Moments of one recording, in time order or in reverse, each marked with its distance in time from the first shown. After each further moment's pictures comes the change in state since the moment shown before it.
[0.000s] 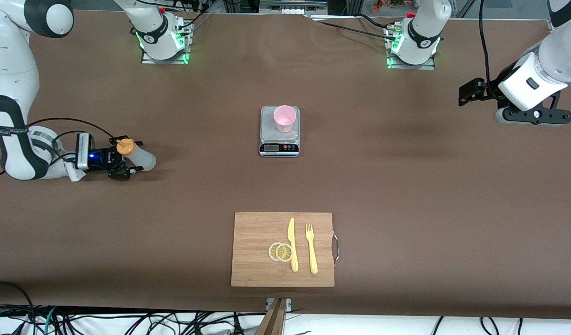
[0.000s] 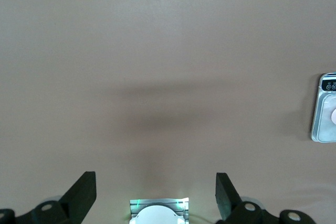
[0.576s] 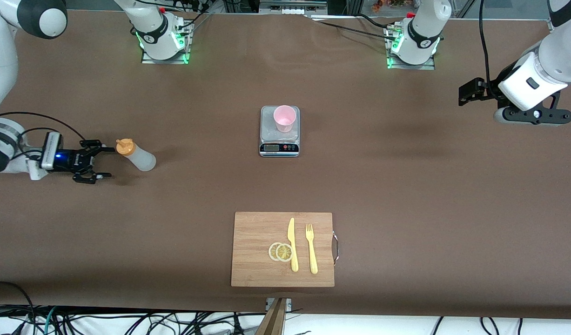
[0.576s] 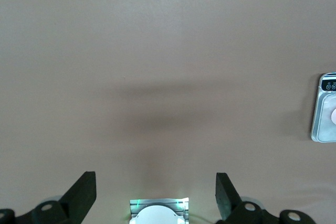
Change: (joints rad) left arm 0.000 0.000 0.000 0.000 0.000 0.000 0.000; right arm -0.020 -0.002 -0.151 0.127 -0.002 0.001 0.033
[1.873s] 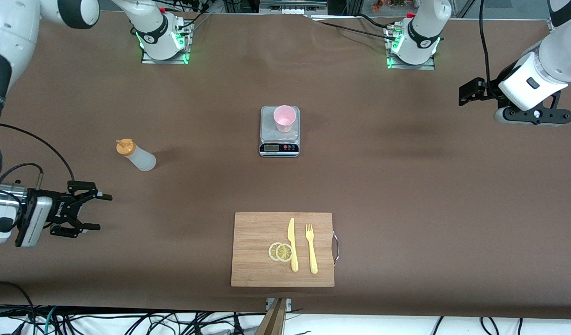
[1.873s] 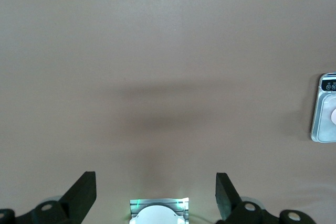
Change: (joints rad) left arm 0.000 0.000 0.001 0.001 0.000 -0.001 0.000; right arm 0.388 -0.138 -0.002 0.433 -0.232 0.311 1.505
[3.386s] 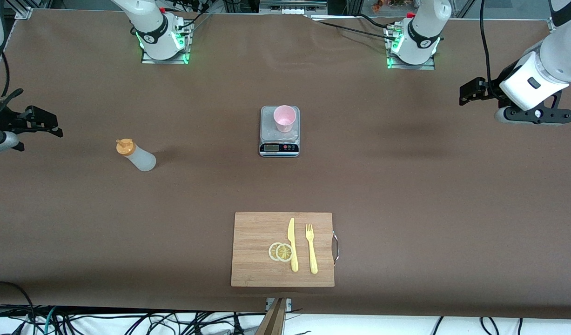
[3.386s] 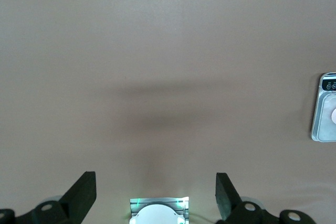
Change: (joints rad) left arm 0.000 0.000 0.002 0.001 0.000 -0.005 0.000; right arm 0.010 -0.601 0.113 -0.453 -0.758 -0.016 0.802
